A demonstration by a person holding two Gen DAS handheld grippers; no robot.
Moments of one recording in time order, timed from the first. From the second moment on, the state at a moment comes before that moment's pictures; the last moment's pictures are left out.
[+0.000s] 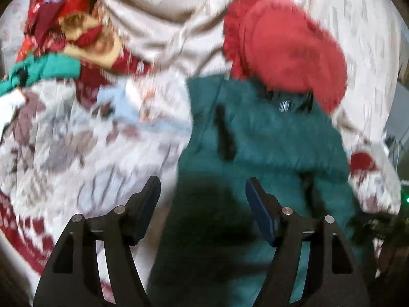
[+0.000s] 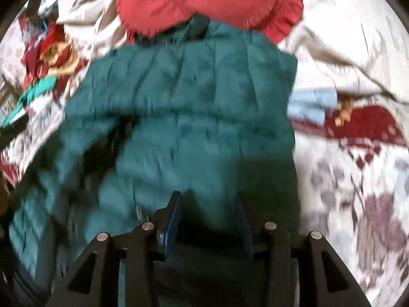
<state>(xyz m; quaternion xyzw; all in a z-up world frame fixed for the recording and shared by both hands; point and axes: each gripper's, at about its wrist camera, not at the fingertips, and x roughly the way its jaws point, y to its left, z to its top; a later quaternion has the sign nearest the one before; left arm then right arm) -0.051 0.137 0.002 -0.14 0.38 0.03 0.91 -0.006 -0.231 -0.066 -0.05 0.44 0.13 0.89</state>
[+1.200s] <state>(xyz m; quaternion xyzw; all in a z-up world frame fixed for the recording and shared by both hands) -0.148 0.141 -0.066 -0.23 0.45 -0.11 0.86 -0.152 -0.326 -0.138 0.16 0.42 0.21 0.87</state>
